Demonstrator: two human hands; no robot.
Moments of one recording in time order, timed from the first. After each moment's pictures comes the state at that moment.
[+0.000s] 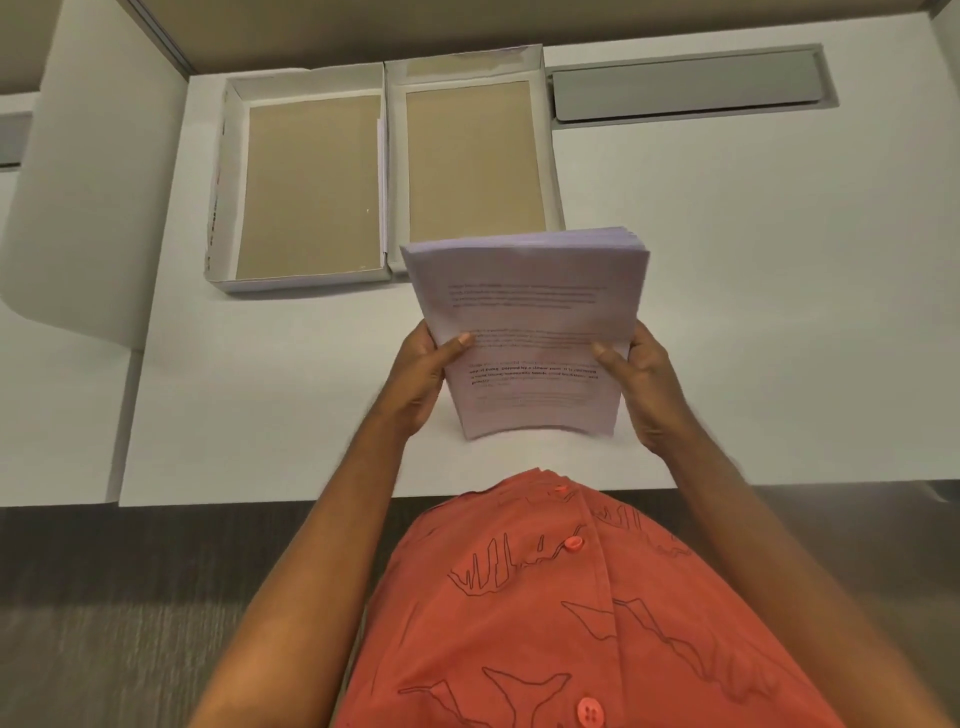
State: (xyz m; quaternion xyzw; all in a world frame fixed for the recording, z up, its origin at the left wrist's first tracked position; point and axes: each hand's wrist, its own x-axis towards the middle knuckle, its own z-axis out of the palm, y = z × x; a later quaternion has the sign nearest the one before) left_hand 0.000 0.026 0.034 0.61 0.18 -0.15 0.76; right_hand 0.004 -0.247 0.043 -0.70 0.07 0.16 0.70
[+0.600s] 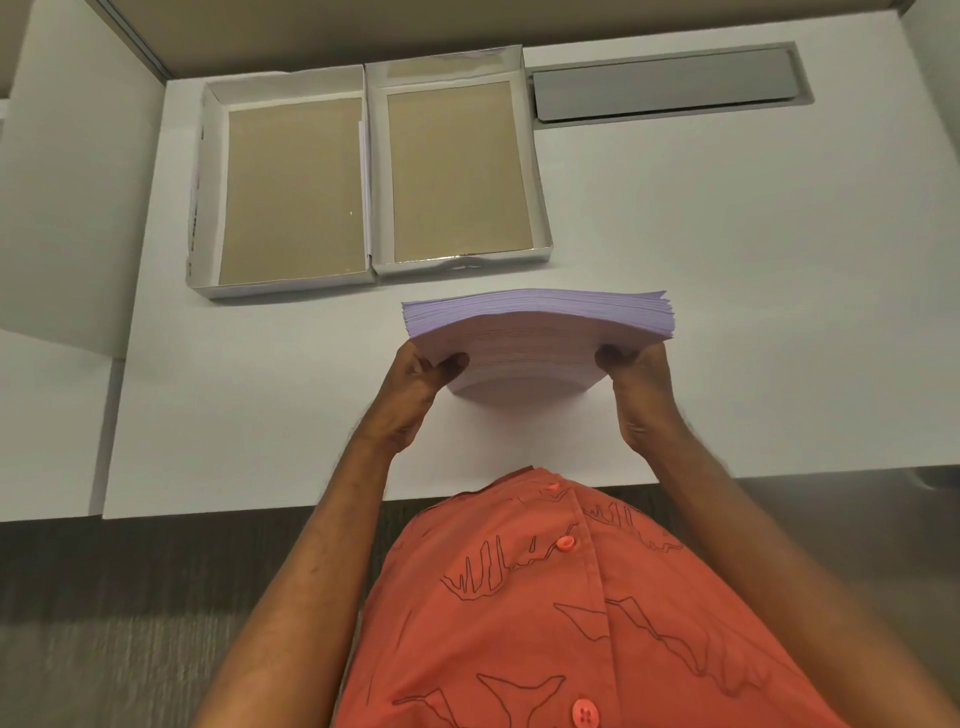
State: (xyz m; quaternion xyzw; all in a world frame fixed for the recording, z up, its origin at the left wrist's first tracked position) left_hand -0.020 0.016 0.067 0.69 0.13 -0.14 0.70; right_hand -0.004 -0.233 0.073 -0.68 0.15 0.08 0.71
